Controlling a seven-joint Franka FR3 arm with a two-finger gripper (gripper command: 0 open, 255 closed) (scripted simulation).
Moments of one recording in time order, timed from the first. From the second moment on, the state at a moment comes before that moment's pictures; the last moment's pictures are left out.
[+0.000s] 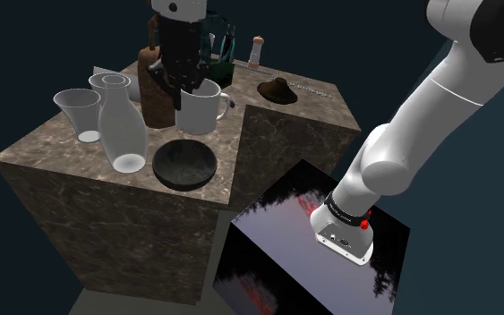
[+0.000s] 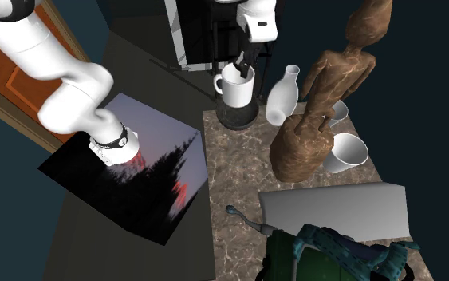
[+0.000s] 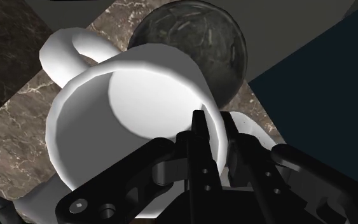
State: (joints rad) arm 0.18 -0.10 0.45 -1.93 0.08 1.81 0.68
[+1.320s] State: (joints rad) arm 0.21 -0.05 0.49 -2.10 0.07 2.03 0.75
